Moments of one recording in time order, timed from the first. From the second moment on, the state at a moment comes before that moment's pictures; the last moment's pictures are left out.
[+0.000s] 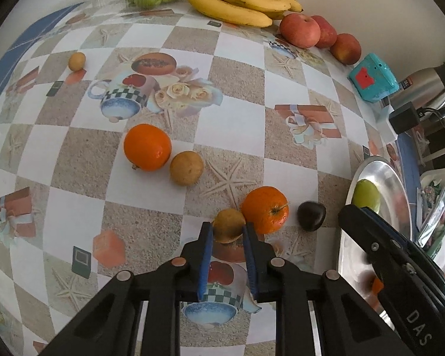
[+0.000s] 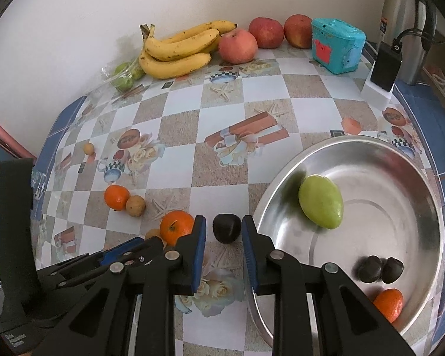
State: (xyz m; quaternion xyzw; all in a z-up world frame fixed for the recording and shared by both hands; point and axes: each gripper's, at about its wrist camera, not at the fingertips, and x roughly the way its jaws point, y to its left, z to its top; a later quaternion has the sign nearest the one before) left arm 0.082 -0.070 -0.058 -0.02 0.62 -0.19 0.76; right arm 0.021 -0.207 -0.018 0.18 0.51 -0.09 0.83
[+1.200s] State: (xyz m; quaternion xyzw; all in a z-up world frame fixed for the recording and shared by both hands) left arm 0.099 -0.013 -0.048 -0.13 0.61 -0.12 0.77; right arm 0.052 -0.180 -0.050 0.06 0.56 -0.10 0.82
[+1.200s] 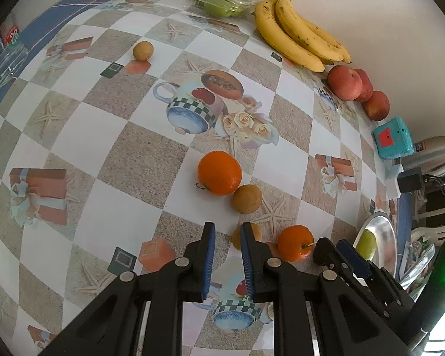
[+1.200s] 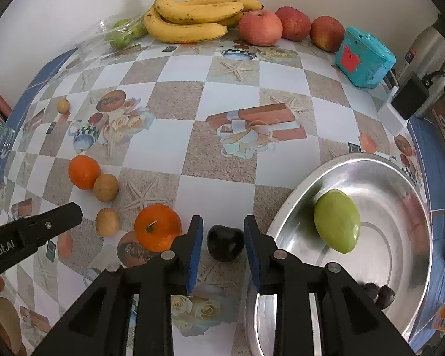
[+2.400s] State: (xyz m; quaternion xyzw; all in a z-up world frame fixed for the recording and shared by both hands) left arm 0.100 -0.020 -0.059 -0.12 0.63 -0.13 0.75; right arm 0.050 -0.177 -0.048 0.05 0.57 -0.09 0.81
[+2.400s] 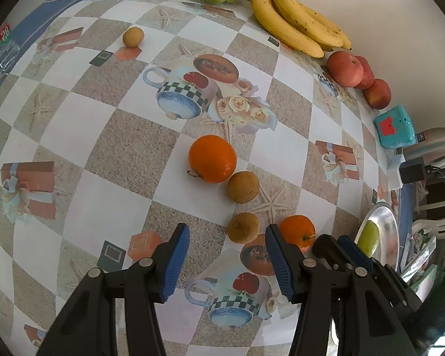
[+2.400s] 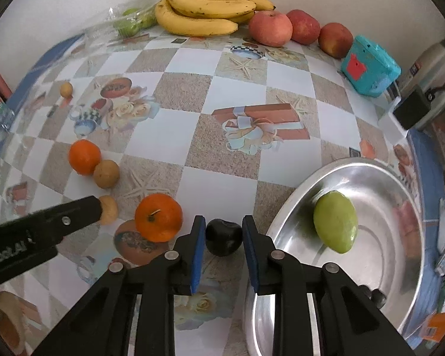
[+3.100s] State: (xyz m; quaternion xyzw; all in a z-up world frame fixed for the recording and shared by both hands) left arm 0.102 -0.039 -0.071 -0.09 0.62 -0.15 0.76; right arm 0.049 -0.188 -0.039 0.11 0.55 -0.08 0.82
